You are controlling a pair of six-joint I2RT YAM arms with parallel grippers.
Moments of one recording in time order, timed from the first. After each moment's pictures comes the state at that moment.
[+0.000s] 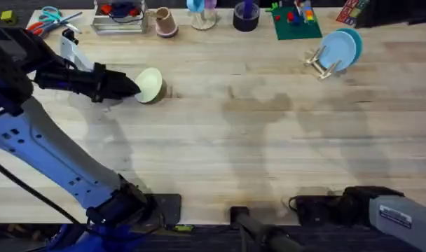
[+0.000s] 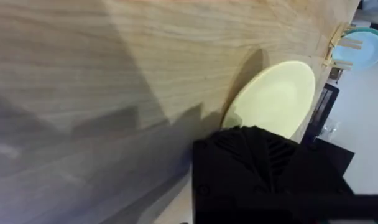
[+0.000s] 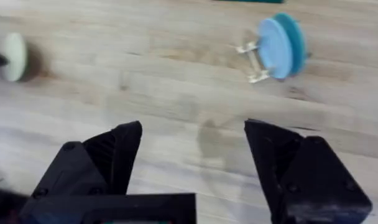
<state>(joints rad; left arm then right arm) 0.62 2.20 1.44 -1.18 0.86 0.46 -0.01 1.21 1.65 -1.35 -0.20 -0.08</state>
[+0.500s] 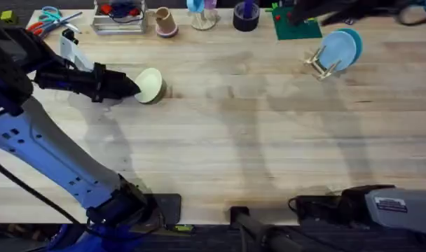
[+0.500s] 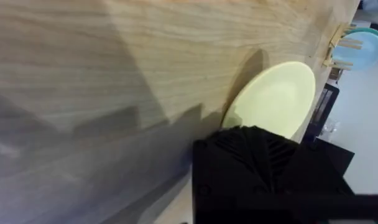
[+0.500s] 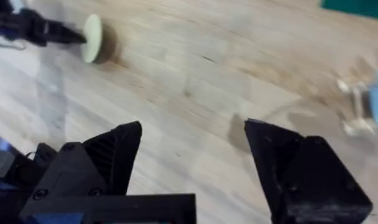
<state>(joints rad) 0.62 2.20 1.44 -1.18 0.86 0.46 0.11 1.47 1.65 -1.20 -0.46 -0.07</state>
